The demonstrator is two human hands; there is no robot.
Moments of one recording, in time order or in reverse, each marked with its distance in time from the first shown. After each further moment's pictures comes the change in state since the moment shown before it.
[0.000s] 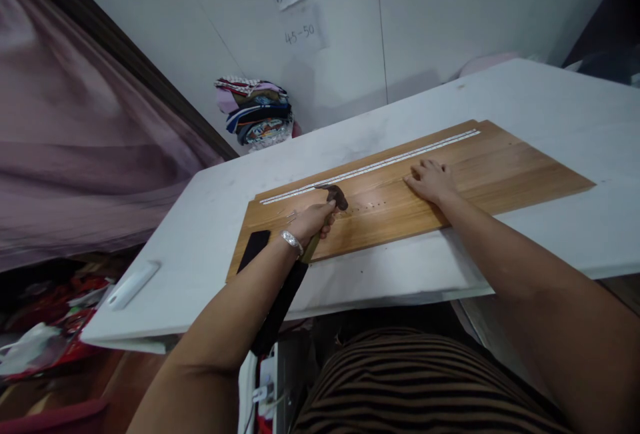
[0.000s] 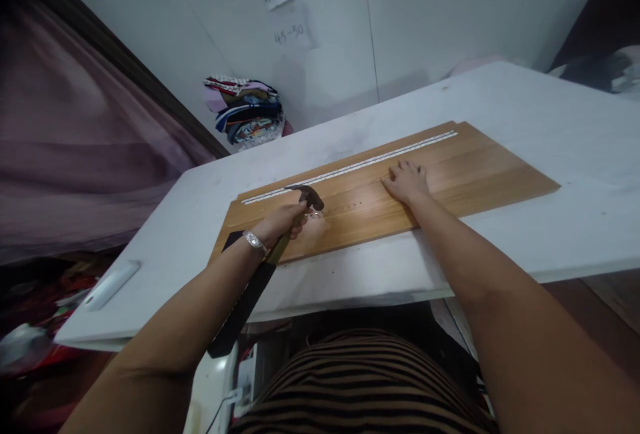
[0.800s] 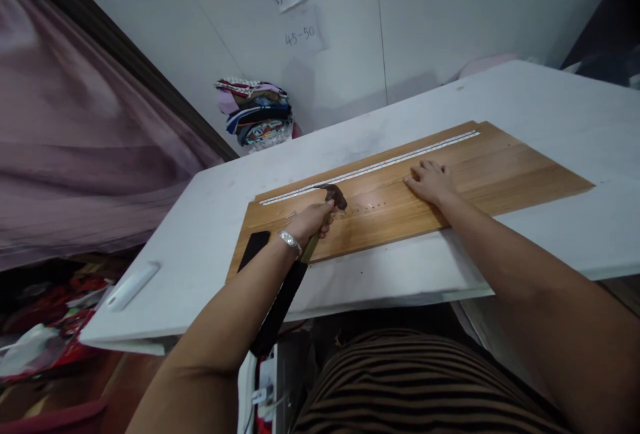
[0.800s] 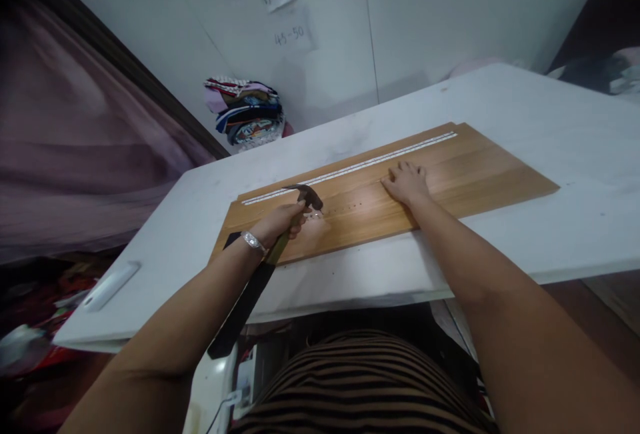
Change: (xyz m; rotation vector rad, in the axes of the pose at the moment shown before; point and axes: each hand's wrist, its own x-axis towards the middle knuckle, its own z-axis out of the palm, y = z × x) left_hand -0.003 0.005 0.001 -0.017 0.018 -0.009; right_hand 0.001 0.001 0.000 -0.010 -0.006 -0.009
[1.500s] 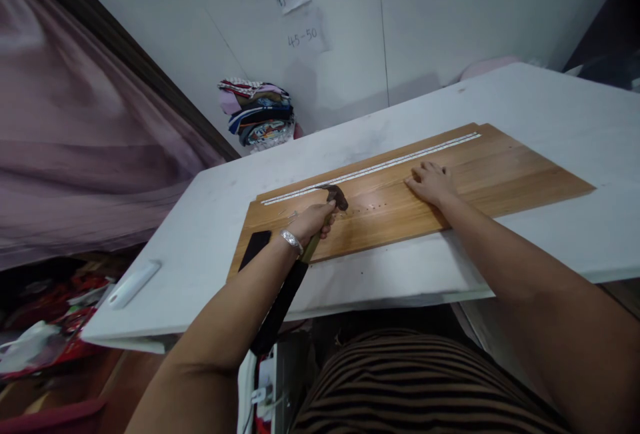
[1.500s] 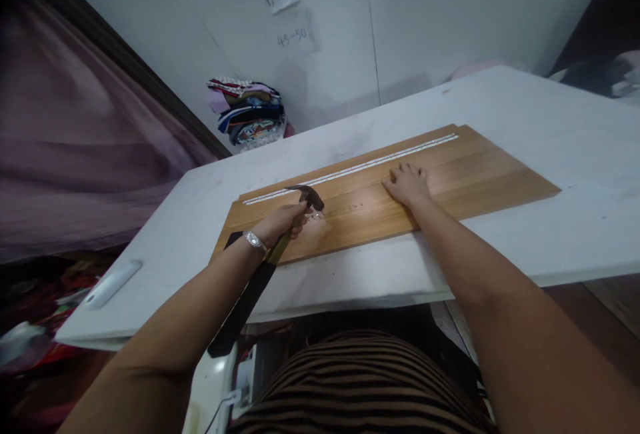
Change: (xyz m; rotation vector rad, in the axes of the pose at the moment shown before) left_hand -0.001 0.001 0.001 0.007 0.003 -0.007; right_hand 0.001 0.000 0.002 0.001 0.000 0.010
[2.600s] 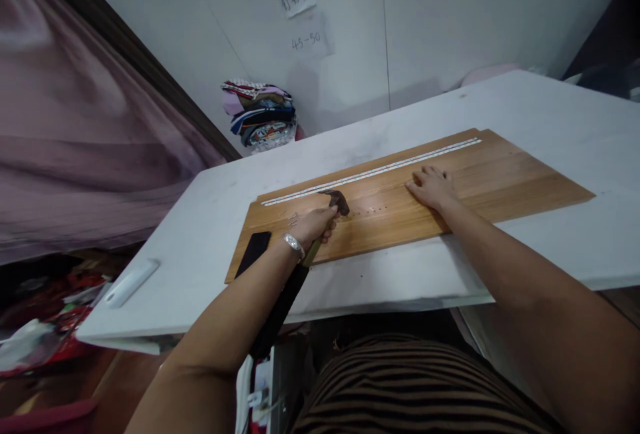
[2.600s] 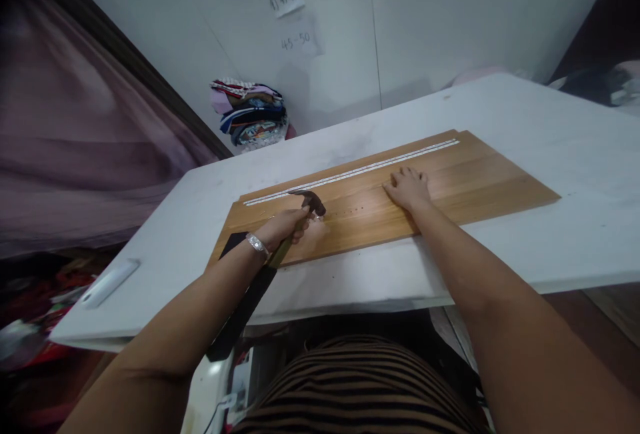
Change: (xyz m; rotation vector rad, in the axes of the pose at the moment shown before) left_hand 0.003 -0.008 0.001 0.016 -0.009 0.011; right_hand -0.001 0.000 -0.001 0.000 0.003 -0.006
